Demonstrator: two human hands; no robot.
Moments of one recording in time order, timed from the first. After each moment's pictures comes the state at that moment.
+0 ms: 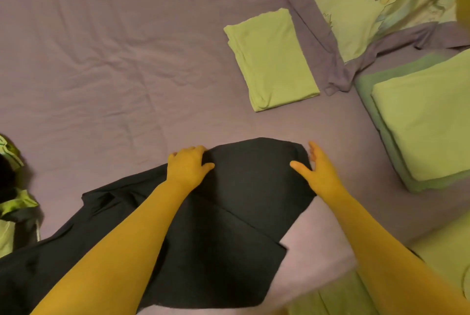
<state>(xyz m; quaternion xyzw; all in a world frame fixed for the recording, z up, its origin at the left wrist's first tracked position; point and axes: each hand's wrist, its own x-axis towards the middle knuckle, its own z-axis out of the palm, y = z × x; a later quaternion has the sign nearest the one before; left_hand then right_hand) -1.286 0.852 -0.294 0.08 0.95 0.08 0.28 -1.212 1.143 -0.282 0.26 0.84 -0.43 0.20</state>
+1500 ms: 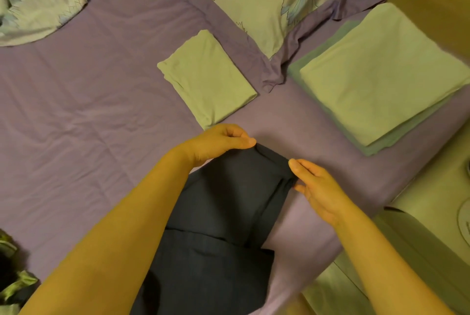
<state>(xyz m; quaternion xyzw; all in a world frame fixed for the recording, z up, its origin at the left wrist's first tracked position) -1.329 1.037 -0.183 0.15 0.74 0.41 0.52 -1.144 1.195 -0.238 0.31 0.55 -0.77 0.10</state>
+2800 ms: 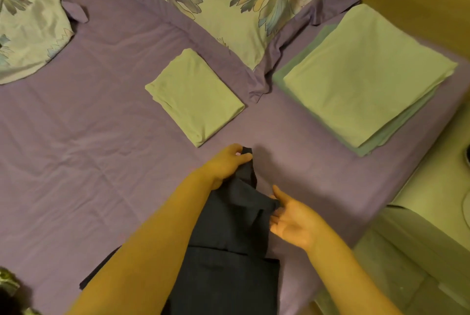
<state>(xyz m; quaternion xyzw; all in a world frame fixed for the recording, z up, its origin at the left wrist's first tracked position) -1.310 1.071 -0.230 0.04 0.77 0.38 0.51 -1.144 1.156 -0.245 0.53 0.08 -0.83 0.15</state>
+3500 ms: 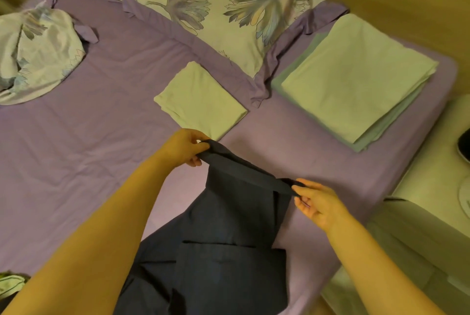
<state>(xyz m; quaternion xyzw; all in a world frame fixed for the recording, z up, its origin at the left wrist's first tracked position) -1.379 1.014 -0.165 0.17 0.89 0.21 0.38 -1.133 1.183 -0.243 0.60 0.24 -0.76 0.01</state>
